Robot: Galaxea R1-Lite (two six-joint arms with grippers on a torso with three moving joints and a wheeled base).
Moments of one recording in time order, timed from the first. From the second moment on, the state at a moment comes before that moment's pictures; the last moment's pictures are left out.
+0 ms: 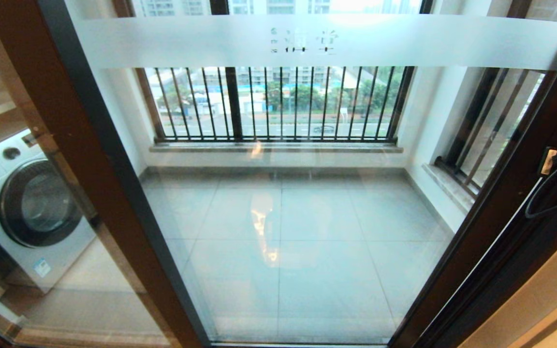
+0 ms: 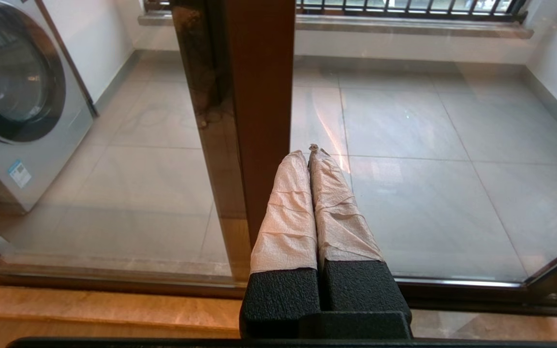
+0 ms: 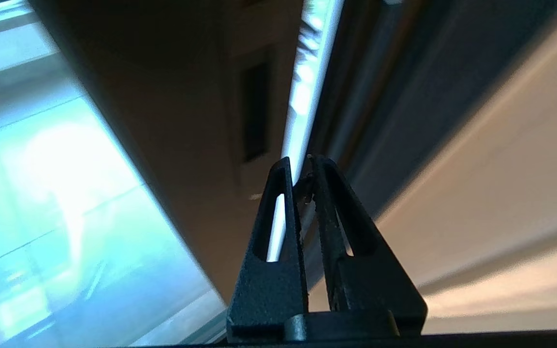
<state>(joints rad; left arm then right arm) 0.00 0.00 -0.01 0.03 0.00 -0.01 -0.25 1.64 -1.04 -0.32 -0.37 0.06</state>
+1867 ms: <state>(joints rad) 0.00 0.00 -0.01 0.03 0.00 -0.01 -0.29 1.75 -1.08 -0.39 -0.36 0.05</state>
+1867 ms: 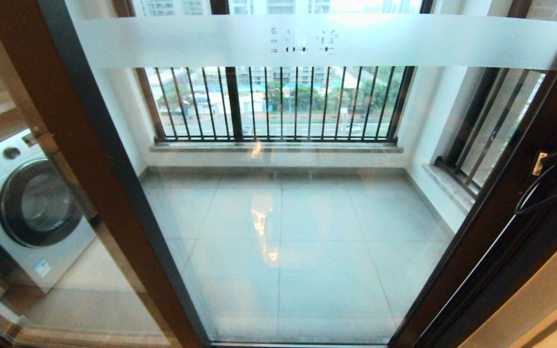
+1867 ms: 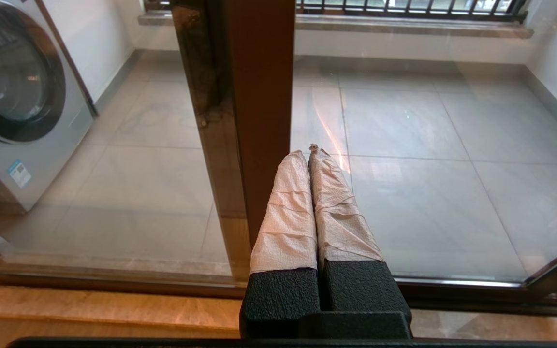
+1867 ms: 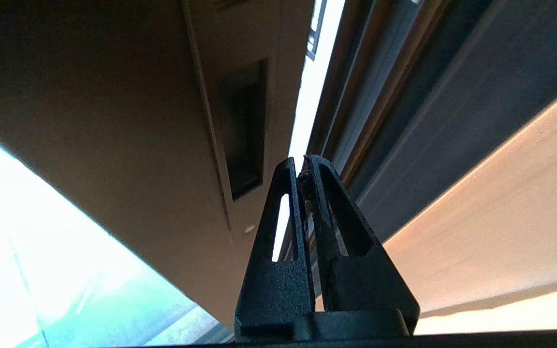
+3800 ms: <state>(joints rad) 0.00 0.00 -0.01 0.03 0.00 -0.01 -0.32 1.72 -1.05 -0.39 -0.20 0.06</state>
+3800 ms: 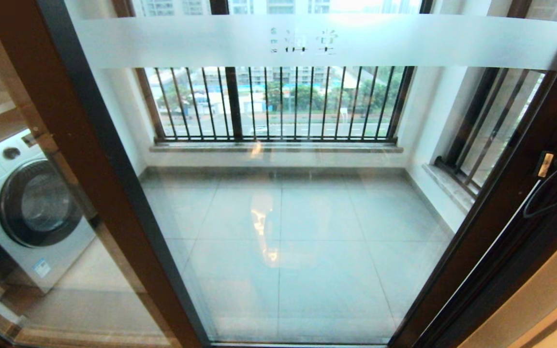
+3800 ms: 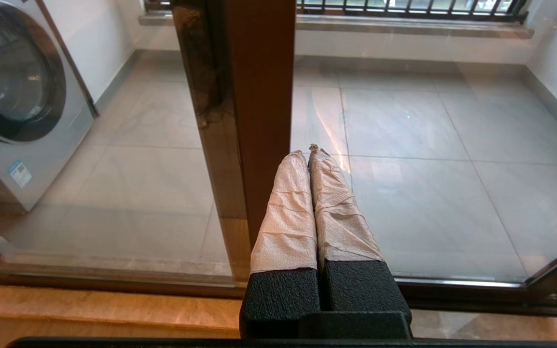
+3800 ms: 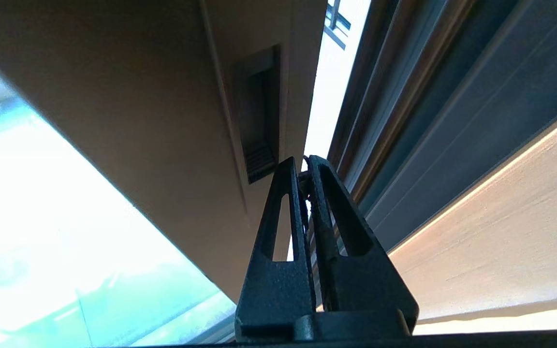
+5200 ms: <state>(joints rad) 0.00 0.00 -0.01 0.04 0.00 -0.01 -0.33 1.76 -1.08 -0.39 -0.18 0.06</state>
